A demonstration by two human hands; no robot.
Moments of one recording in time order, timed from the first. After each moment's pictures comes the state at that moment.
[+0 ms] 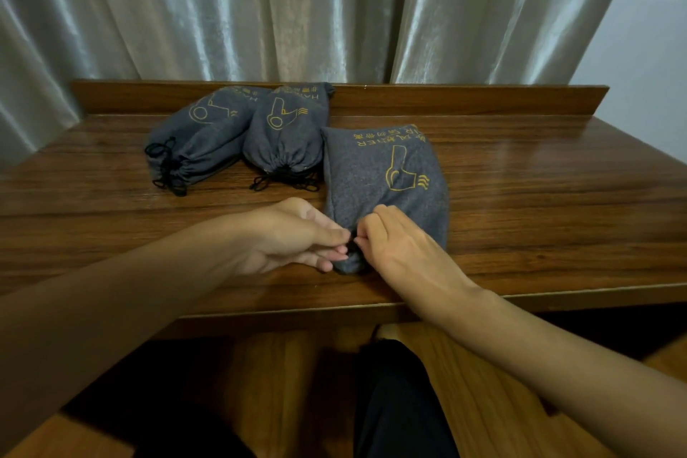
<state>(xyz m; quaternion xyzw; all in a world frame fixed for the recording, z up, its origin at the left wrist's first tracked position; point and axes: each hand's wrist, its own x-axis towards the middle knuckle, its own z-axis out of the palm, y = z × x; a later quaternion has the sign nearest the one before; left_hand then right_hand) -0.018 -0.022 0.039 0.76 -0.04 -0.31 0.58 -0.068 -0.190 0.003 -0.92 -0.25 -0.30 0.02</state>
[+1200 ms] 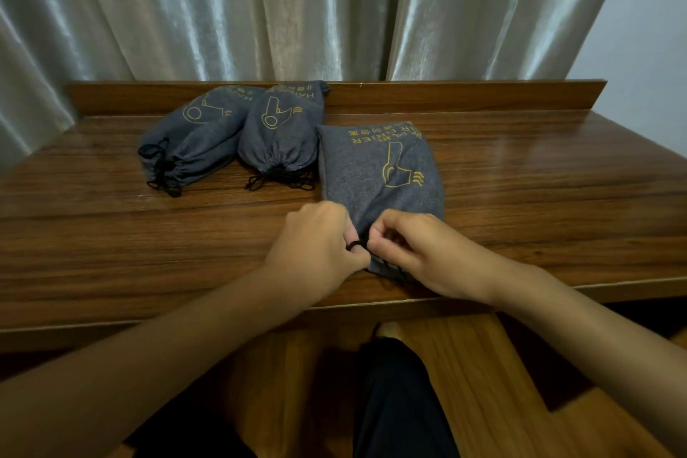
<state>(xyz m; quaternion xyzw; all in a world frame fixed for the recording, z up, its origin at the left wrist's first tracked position) -0.055 -0.056 0.039 0.96 -0.16 0.04 0.23 -0.068 -0.224 0.028 -0.93 -0.23 -0.01 0.29</state>
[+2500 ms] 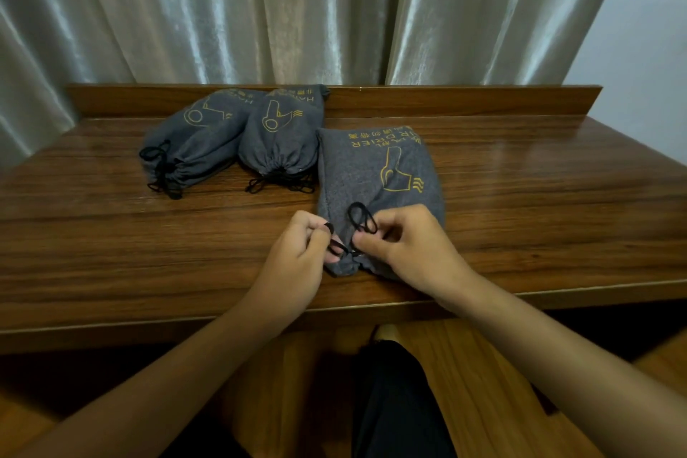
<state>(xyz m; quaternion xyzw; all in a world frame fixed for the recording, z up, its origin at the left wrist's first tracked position) -0.054 -0.038 0.000 0.79 -0.08 0.02 0.60 -0.058 -0.204 0.007 -0.88 -0.07 -0.08 0.46</state>
